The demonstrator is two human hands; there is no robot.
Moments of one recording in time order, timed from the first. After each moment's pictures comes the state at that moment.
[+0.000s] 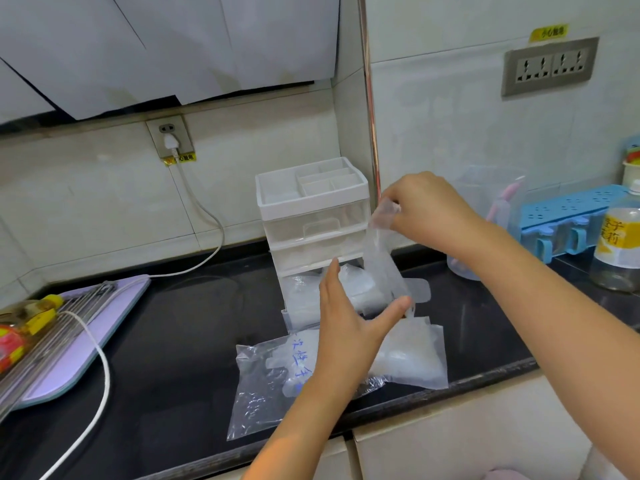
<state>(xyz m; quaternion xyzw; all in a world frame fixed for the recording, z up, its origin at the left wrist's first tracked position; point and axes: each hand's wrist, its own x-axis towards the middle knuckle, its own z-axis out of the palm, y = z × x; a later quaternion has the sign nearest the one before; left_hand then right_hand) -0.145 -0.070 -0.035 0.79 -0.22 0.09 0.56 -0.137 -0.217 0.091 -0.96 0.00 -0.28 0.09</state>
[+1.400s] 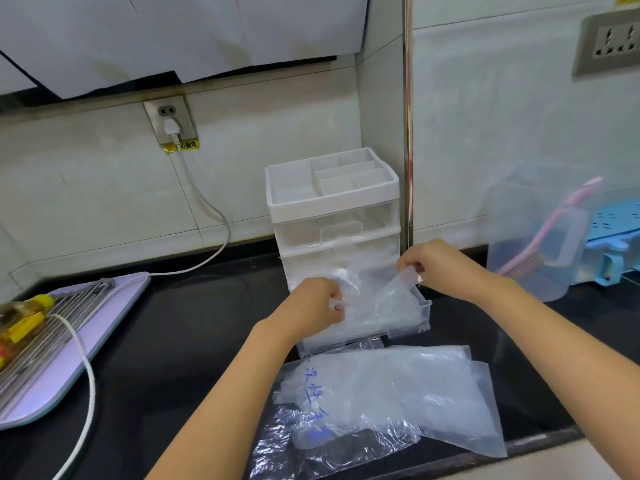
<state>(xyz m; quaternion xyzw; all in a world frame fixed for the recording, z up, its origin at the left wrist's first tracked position) 0.006 -0.026 -0.022 0.94 -0.29 0.00 0.18 -0.031 -0.263 -0.011 -0.98 -0.08 -0.12 0.16</state>
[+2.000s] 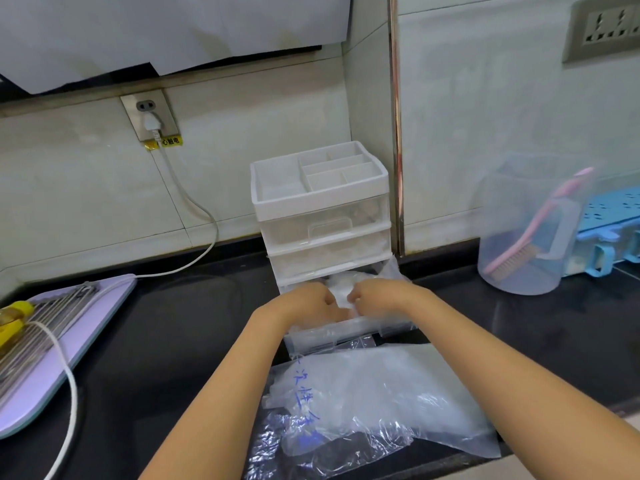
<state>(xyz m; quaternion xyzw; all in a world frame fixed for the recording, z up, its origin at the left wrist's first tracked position) 0.028 -0.042 -0.024 0.95 -0.25 -0.18 0.09 -0.014 -0.182 -0.021 -0.98 -0.03 0.18 0.08</state>
